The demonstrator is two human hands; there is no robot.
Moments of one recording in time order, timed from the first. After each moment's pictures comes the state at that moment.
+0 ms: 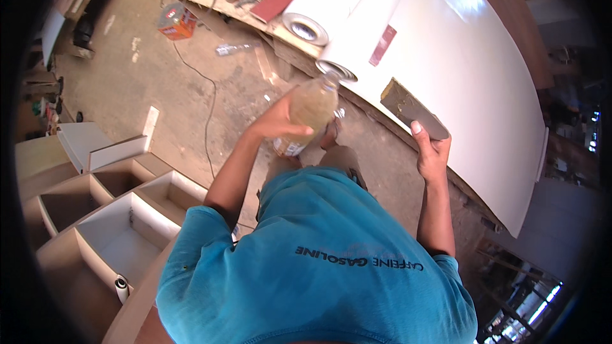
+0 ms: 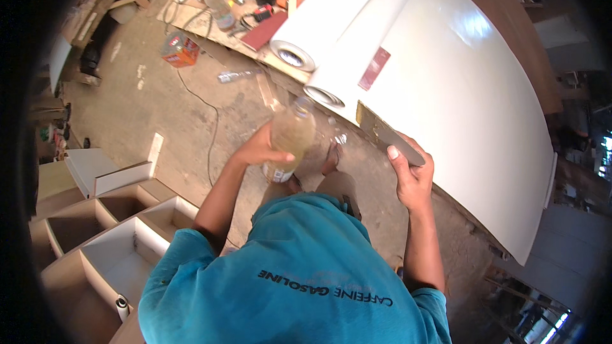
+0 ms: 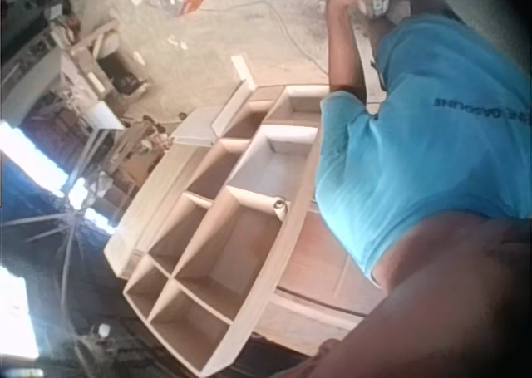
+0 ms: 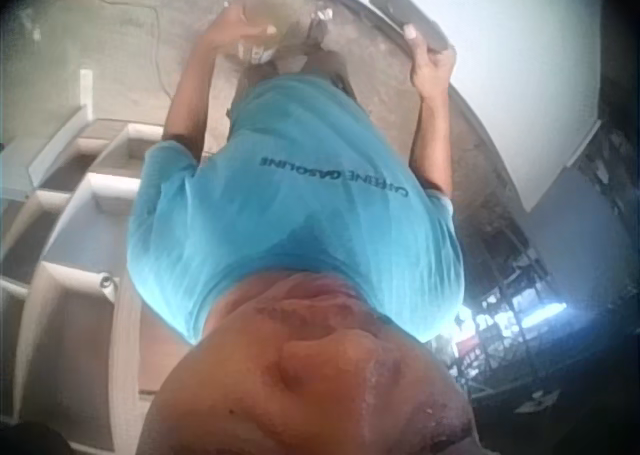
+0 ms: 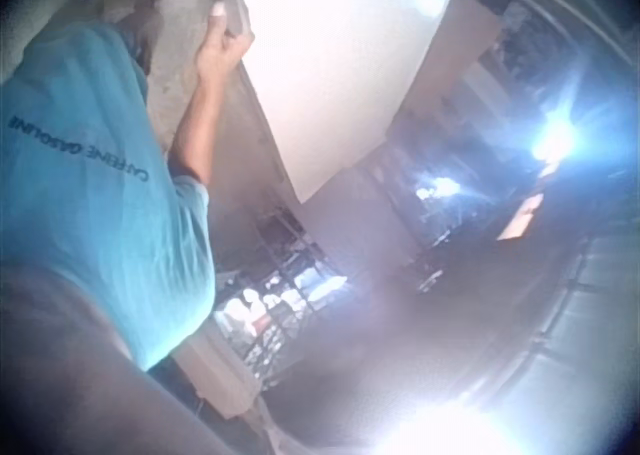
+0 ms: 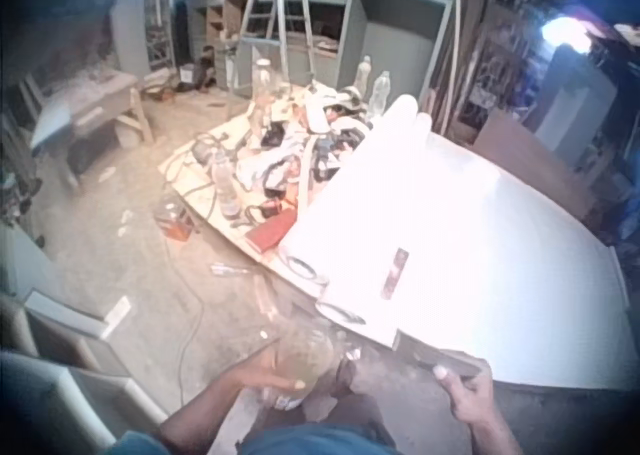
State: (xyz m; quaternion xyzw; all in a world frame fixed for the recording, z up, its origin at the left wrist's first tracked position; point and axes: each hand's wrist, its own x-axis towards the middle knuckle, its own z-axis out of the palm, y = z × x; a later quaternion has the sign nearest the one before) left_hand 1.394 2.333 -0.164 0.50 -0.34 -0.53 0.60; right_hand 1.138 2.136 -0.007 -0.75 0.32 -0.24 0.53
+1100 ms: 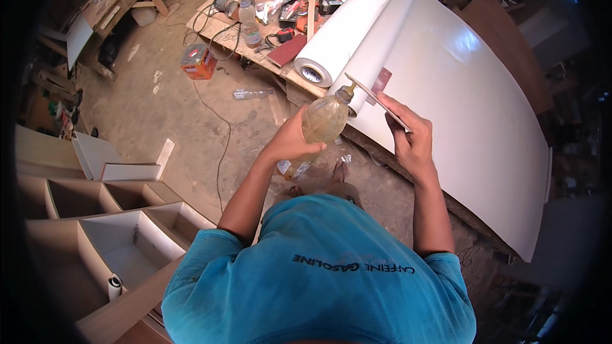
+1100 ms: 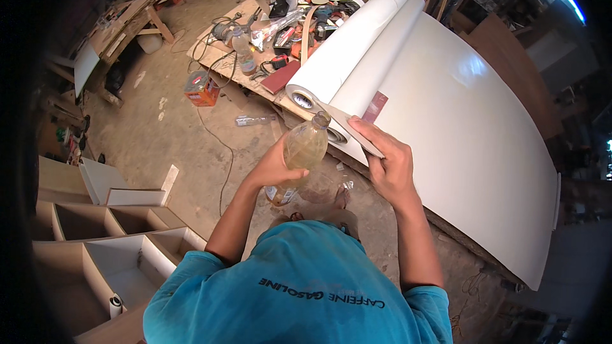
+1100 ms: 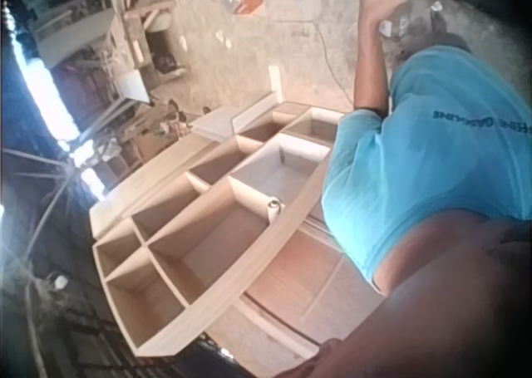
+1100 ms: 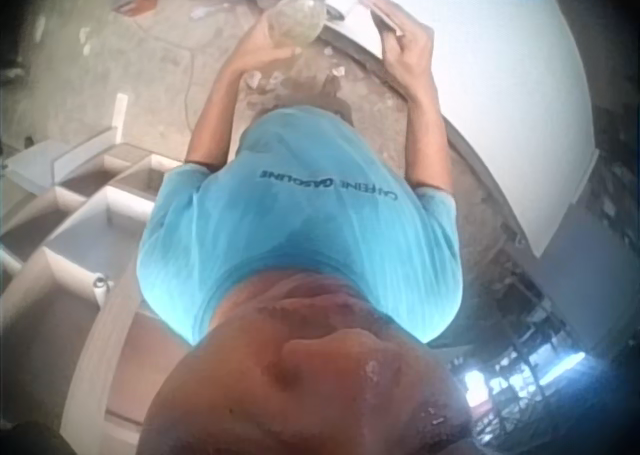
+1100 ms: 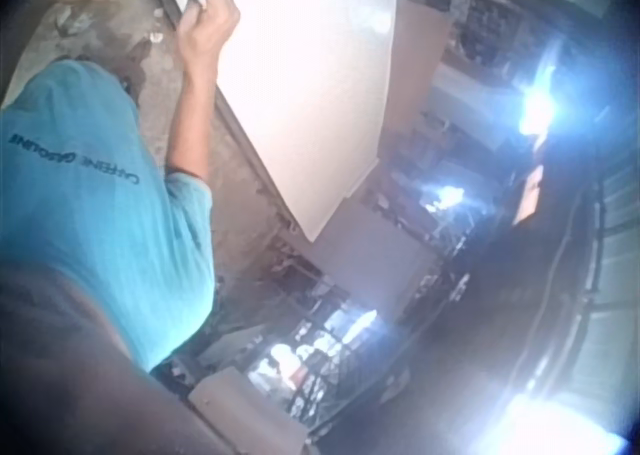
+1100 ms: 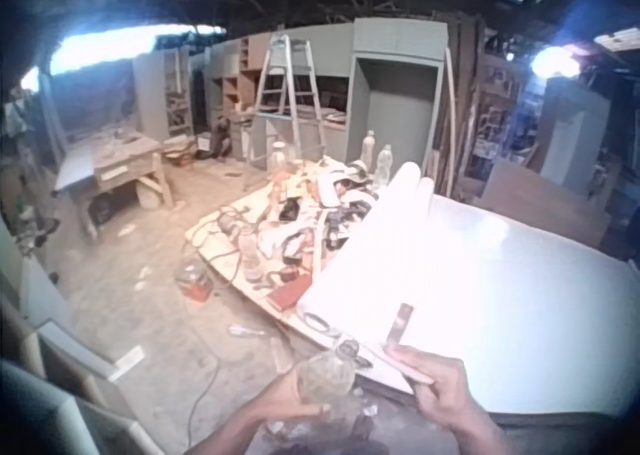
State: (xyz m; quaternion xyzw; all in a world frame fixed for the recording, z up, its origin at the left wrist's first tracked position) left_hand 1.378 2.329 -0.081 0.65 -0.39 -0.36 0.55; right_hand 1.189 2.146 0.049 -0.87 0.11 -0.27 0.40
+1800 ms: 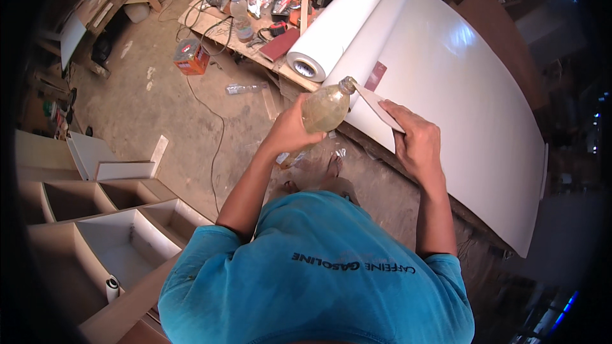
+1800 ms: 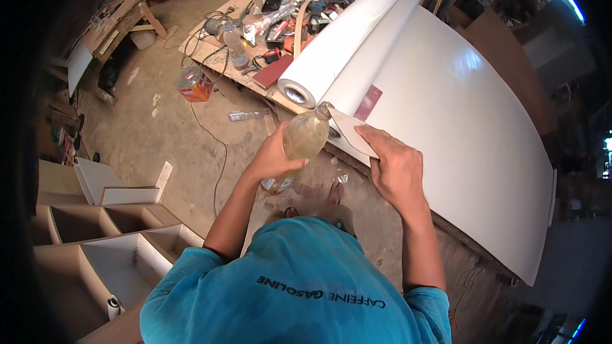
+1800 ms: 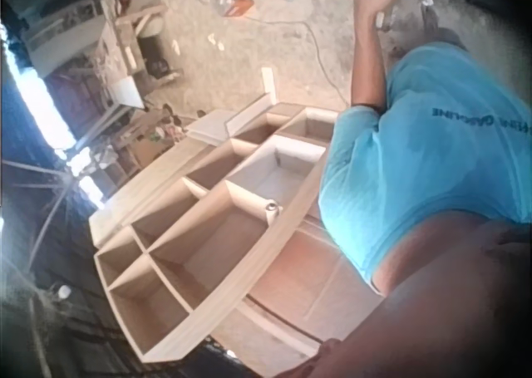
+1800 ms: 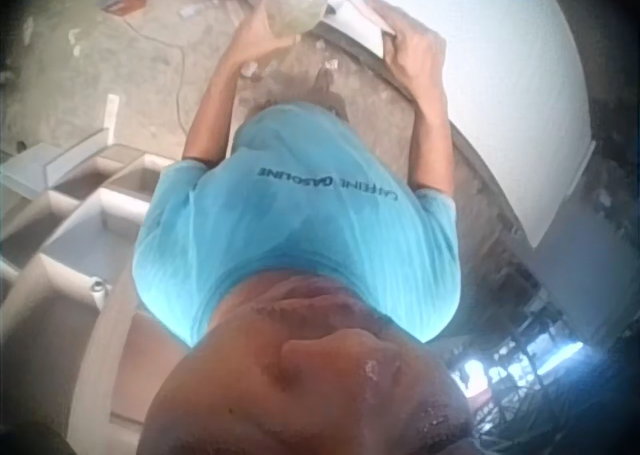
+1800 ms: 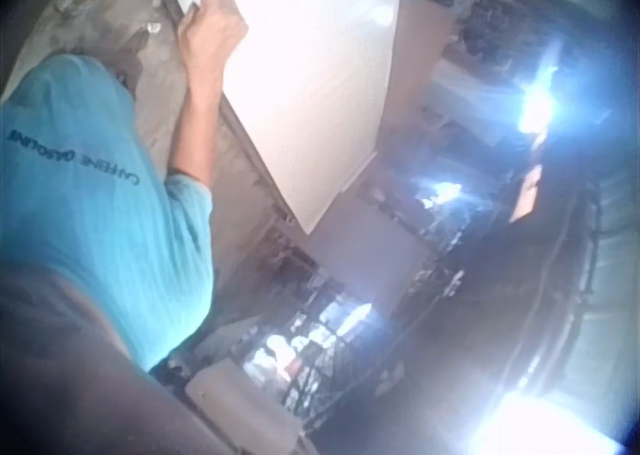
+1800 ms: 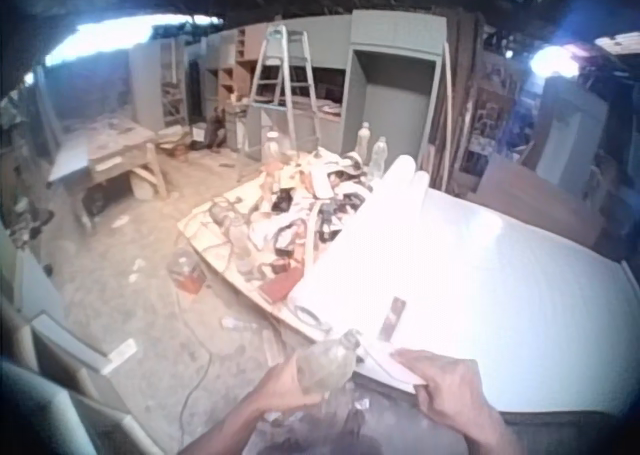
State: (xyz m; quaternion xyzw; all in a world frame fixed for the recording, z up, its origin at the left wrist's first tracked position) left_hand 1.370 2.311 -0.063 0.74 -0.39 -0.28 0.47; right_hand 1.171 2.145 0.066 -0.94 0.15 -0.23 0.18
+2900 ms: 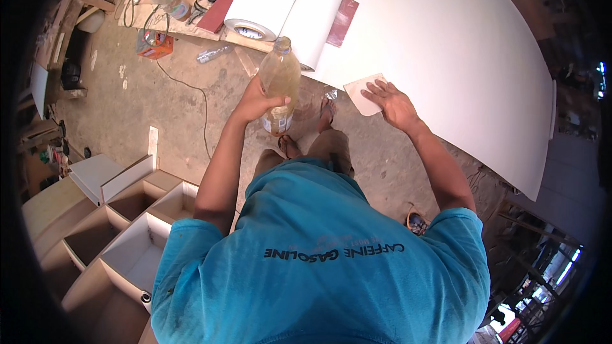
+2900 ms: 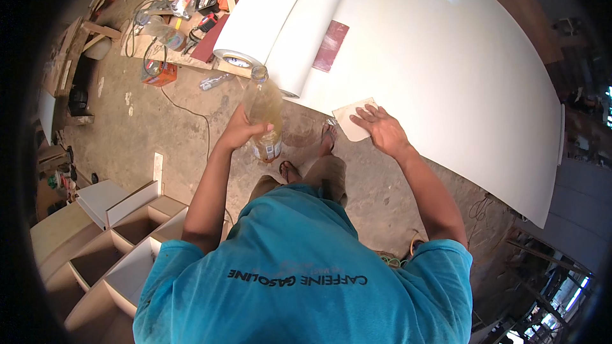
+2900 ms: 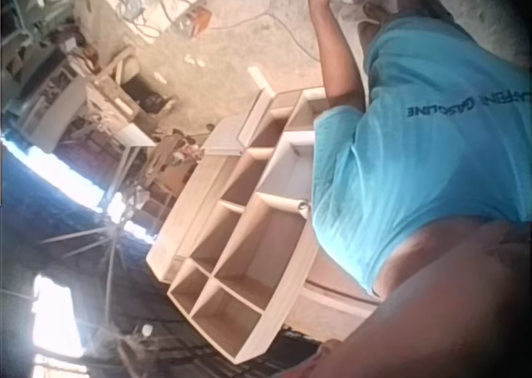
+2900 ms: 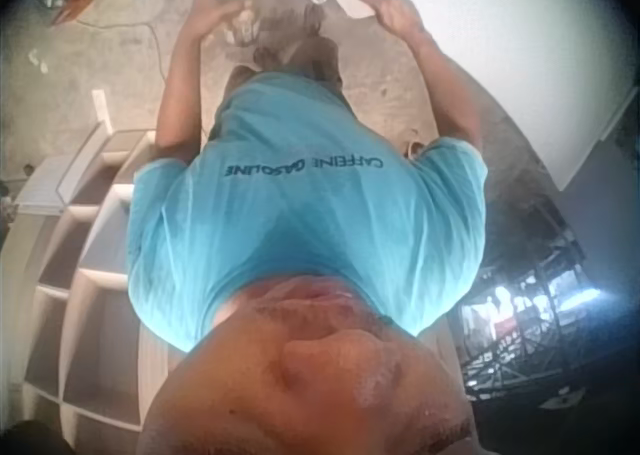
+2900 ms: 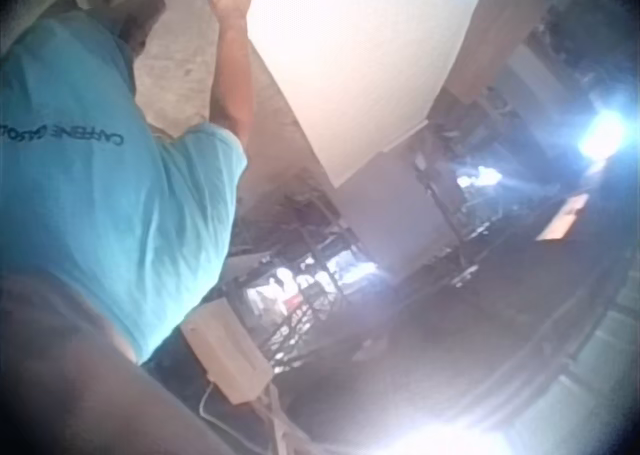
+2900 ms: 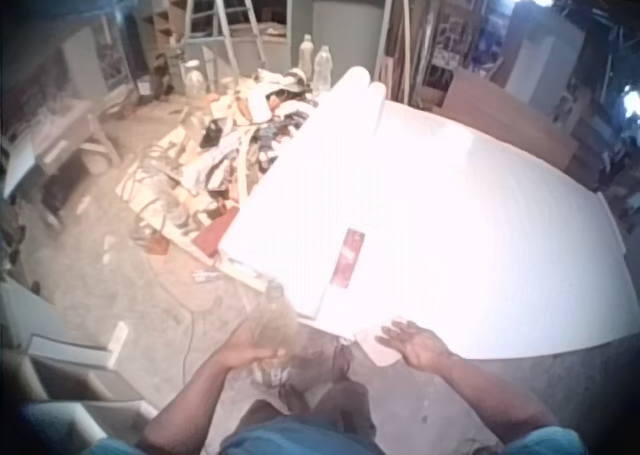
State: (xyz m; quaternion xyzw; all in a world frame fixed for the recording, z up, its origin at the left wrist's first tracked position) left_hand 1.394 2.249 -0.182 0.61 -0.31 -0.48 0.55; right_hand 1.081 2.000 -0.173 -0.99 0.11 0.08 0.10
